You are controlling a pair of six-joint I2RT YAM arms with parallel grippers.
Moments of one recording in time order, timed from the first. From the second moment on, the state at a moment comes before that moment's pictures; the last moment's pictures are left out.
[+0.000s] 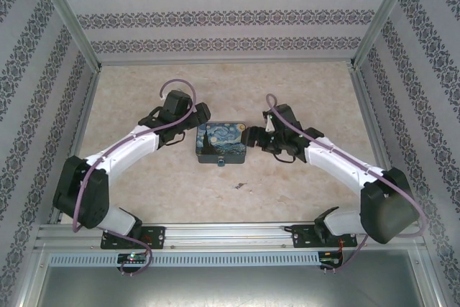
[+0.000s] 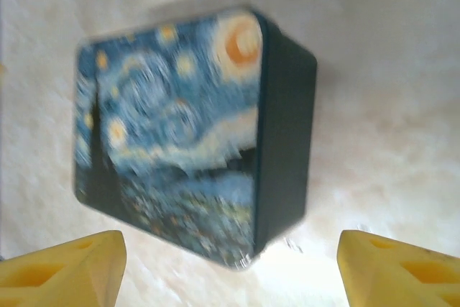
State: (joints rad) left arm -0.44 1.47 1.02 -0.32 -0.10 -0.76; right arm 0.54 1.34 0.84 -0.40 -0.29 0.69
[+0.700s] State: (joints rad) left arm -0.44 1.27 0.89 -0.36 -0.07 -0.79; right arm 0.90 1.43 0.78 -0.48 -0.04 1.01
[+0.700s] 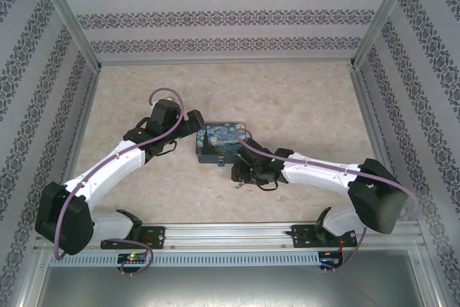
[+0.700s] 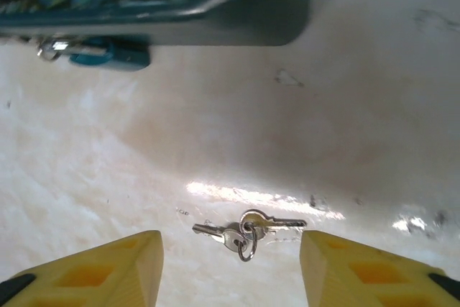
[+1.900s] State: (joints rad) left arm -0.44 1.24 0.88 -0.38 -0.04 -0.79; right arm 0.93 1.73 0.98 -0.49 0.01 0.91
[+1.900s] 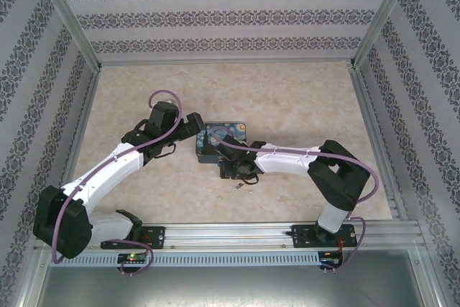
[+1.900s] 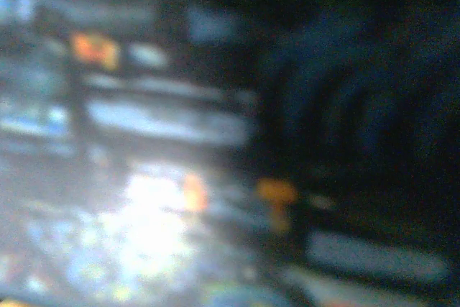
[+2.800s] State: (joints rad) left arm -0.44 1.24 0.88 -0.38 -0.04 -0.79; right arm 1.05 1.57 0.83 -0.48 -0.04 0.98
